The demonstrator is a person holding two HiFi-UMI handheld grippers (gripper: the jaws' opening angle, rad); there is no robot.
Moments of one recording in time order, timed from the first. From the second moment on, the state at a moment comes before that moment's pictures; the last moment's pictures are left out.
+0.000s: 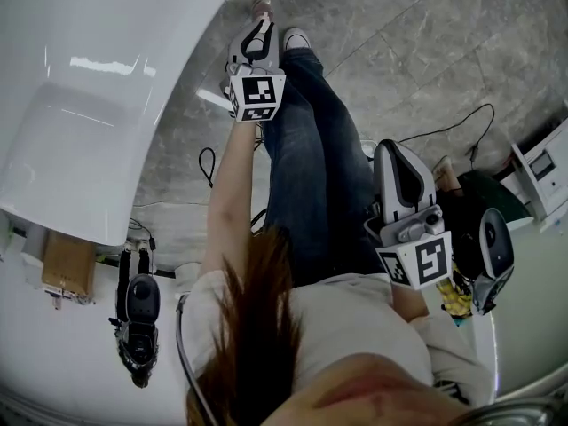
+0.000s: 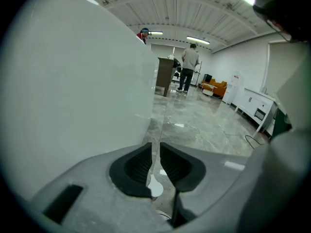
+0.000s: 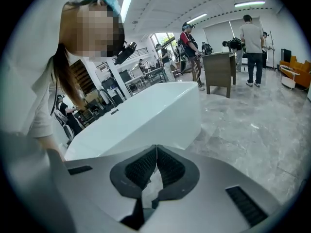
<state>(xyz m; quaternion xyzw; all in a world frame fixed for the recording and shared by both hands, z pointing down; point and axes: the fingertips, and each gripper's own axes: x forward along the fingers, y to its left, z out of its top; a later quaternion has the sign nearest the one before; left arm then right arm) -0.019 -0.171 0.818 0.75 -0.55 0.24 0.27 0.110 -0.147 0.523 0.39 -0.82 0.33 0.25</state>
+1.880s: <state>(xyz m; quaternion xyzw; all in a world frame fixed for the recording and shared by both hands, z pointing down) -0.132 -0.156 0.261 0.75 -0.65 0.05 0.11 0.076 -0.172 0.258 0.37 -0.89 0.18 0.17</state>
